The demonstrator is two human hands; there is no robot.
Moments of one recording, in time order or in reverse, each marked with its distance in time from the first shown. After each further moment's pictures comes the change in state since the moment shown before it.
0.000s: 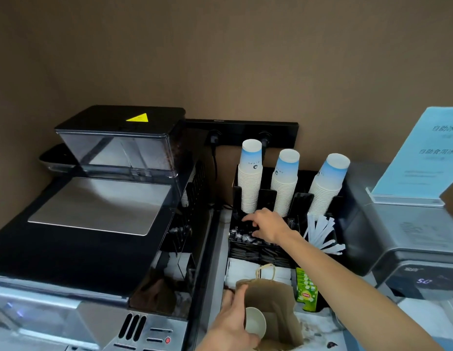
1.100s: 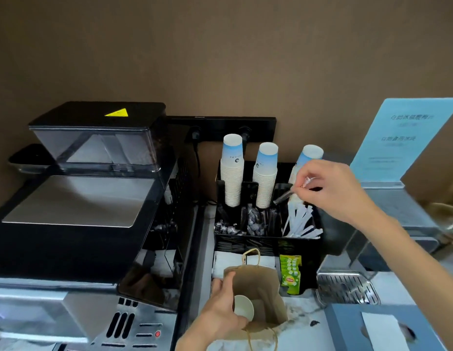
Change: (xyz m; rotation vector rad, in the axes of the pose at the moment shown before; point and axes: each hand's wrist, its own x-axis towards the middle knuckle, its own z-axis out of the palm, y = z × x) left_hand 0.009 -0.005 0.003 0.001 0.003 0.073; right_hand -0.182 0.004 -0.153 0.386 0.626 -0.005
